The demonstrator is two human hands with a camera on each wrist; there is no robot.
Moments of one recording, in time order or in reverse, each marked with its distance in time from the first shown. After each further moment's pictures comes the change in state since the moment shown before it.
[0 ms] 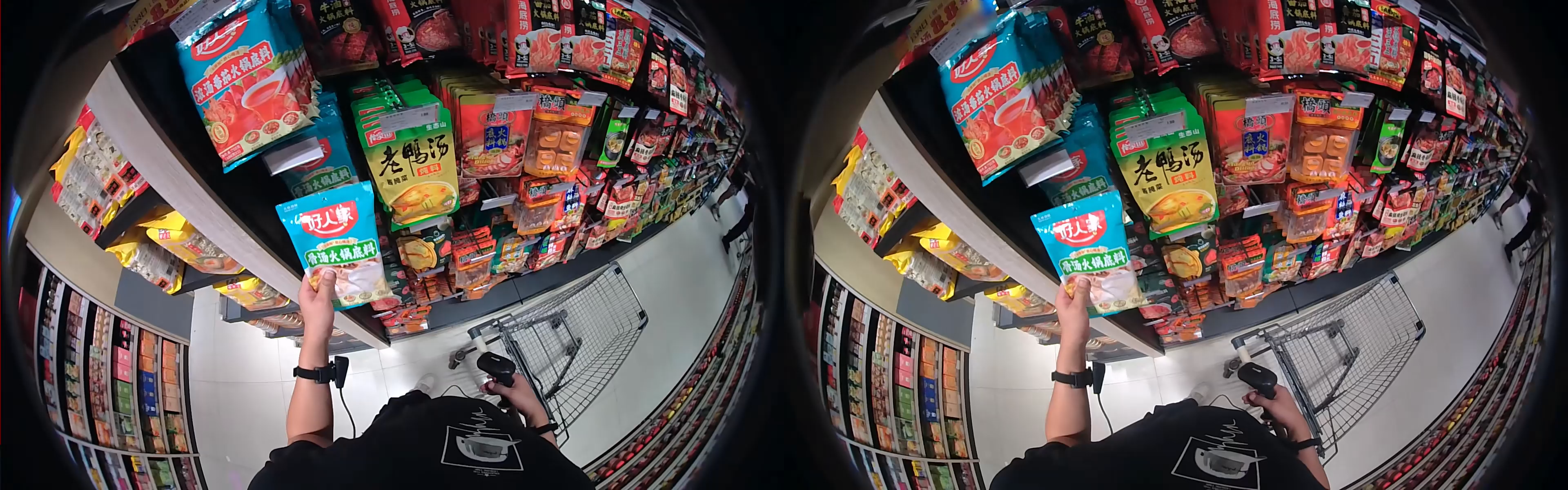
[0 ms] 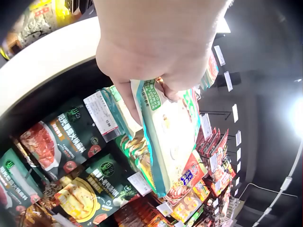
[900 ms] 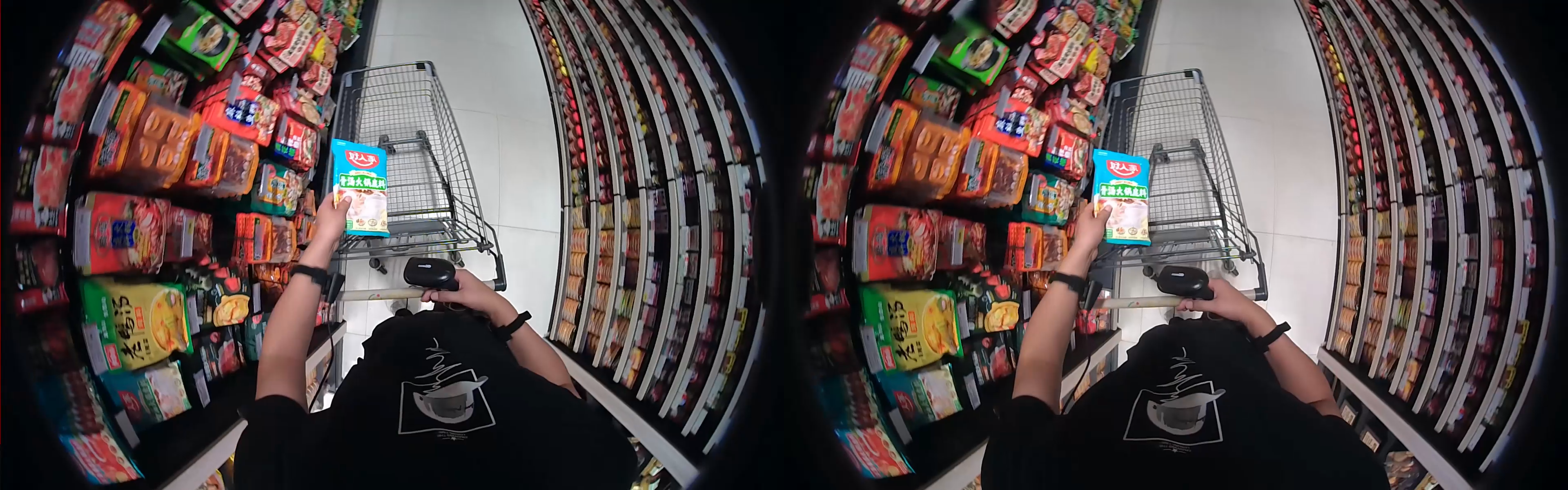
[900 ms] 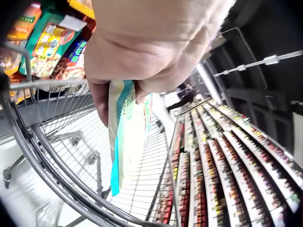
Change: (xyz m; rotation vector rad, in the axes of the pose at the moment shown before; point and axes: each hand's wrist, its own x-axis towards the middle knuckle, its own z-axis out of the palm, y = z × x) left_hand -0.188 -0.222 0.453 0.545 -1.360 -0.355; right_hand -0.128 0.125 -0.002 0.552 0.467 -0.248
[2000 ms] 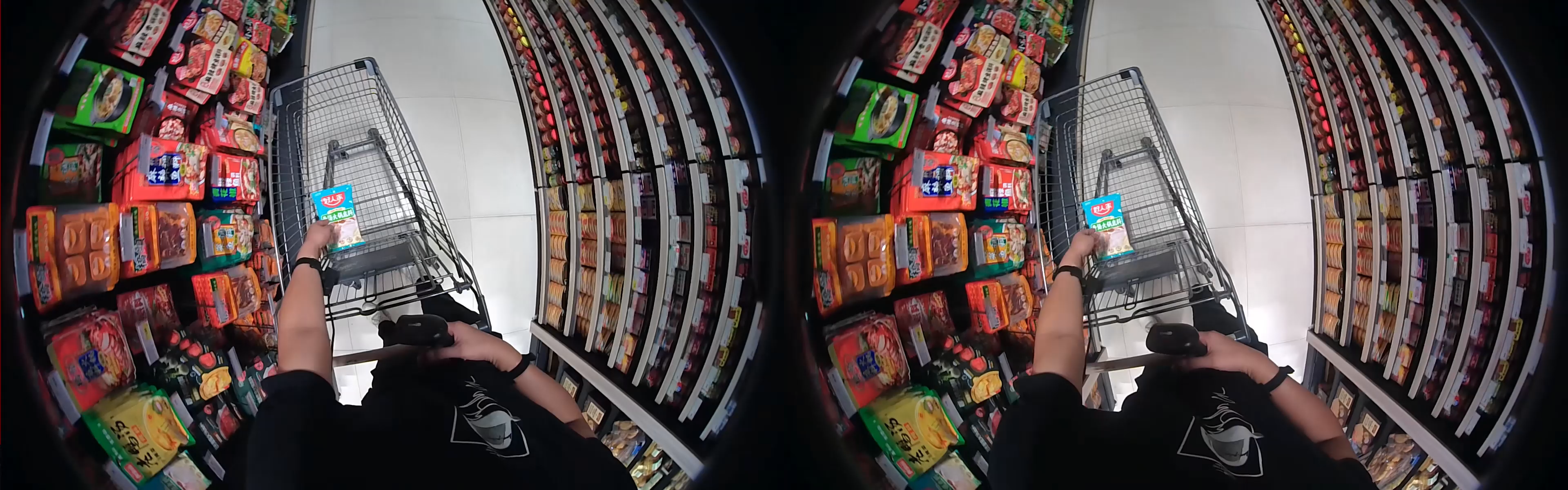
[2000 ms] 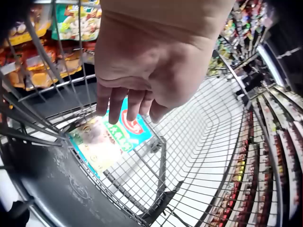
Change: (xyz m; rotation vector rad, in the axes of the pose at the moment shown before) left_hand 0.229 -0.211 0.115 0.129 -0.357 -0.391; right_hand -0.011 -0.016 -0.044 0.102 -0.028 0.147
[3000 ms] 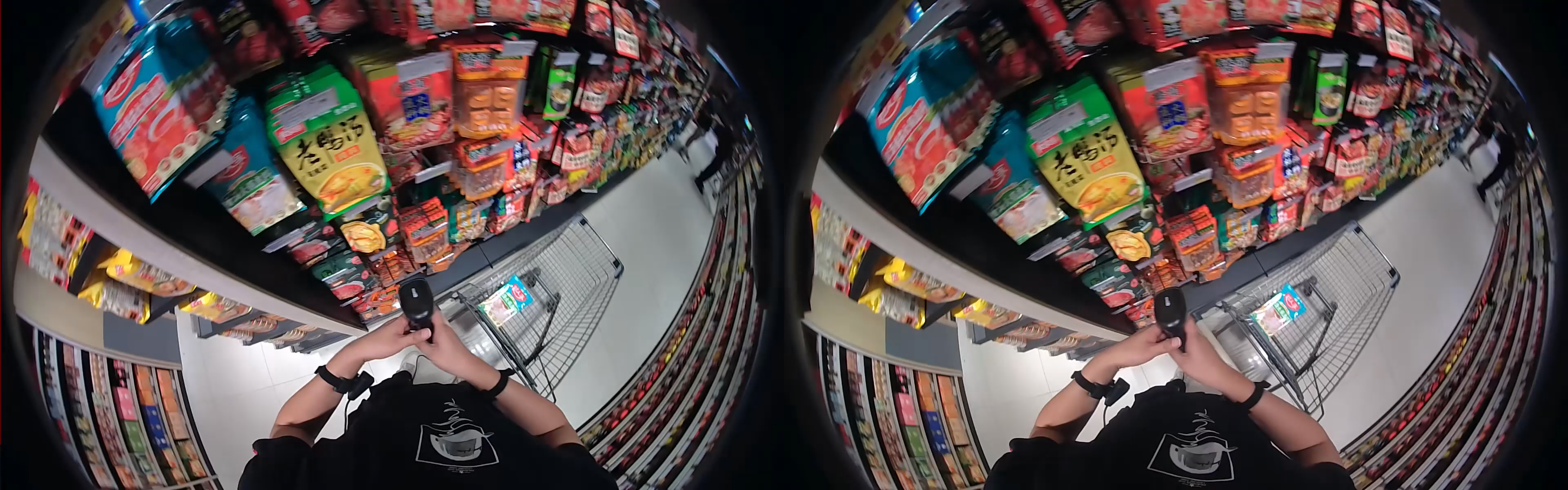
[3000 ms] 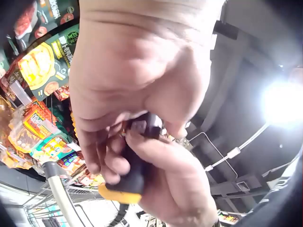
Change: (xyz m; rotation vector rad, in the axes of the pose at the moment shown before) left_hand -0.637 -0.066 -0.040 -0.503 0.317 0.549; right_hand 0.137 -0.064 0.290 -0.696 -0.554 -0.585
